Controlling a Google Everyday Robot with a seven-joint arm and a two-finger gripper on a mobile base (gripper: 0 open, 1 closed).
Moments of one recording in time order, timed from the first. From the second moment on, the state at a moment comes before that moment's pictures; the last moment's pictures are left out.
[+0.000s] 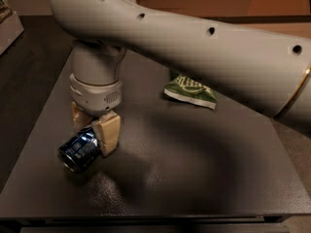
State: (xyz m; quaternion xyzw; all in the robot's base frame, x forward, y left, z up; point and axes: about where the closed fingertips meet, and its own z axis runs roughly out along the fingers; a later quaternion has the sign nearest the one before) arm 0.416 0.129 0.846 -0.93 0.34 0.13 0.06
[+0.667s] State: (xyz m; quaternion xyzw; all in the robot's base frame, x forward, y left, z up) arm 0.418 0.129 0.873 -0.93 0.35 0.13 0.09
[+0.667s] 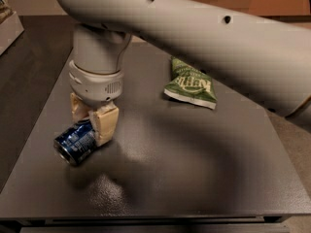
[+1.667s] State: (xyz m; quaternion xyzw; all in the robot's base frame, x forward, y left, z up) arm 0.441 0.113 0.962 -0.92 0.35 0.08 0.15
